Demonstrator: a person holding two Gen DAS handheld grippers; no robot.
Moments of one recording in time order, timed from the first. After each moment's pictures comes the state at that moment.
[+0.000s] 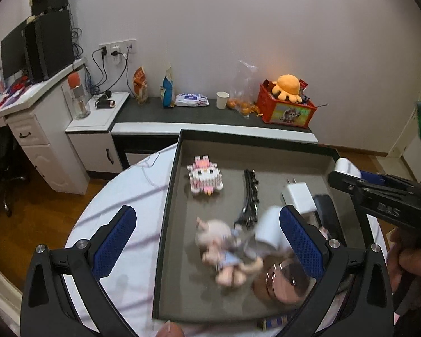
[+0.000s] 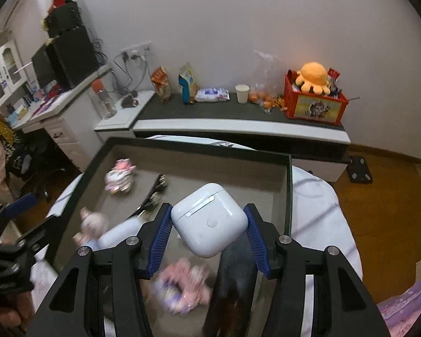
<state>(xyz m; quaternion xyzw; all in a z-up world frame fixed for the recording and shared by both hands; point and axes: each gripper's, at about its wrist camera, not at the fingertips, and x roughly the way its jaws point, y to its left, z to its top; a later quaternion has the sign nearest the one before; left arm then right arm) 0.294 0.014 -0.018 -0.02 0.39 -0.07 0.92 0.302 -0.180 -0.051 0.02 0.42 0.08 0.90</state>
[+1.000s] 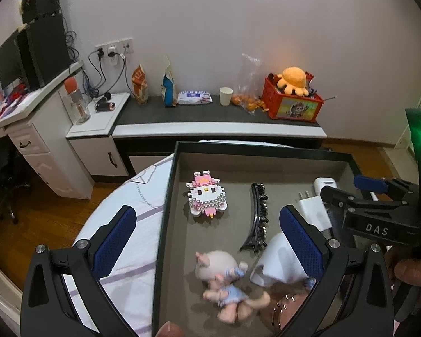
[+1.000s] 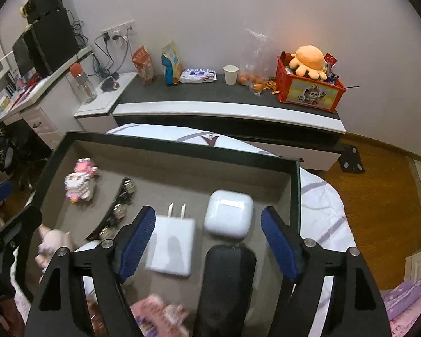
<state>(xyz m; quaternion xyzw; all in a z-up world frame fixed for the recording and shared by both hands) 0.320 0.005 -0.019 0.00 0.40 -0.06 0.92 0.333 -0.180 -0.071 0.00 0.46 0.05 0.89</state>
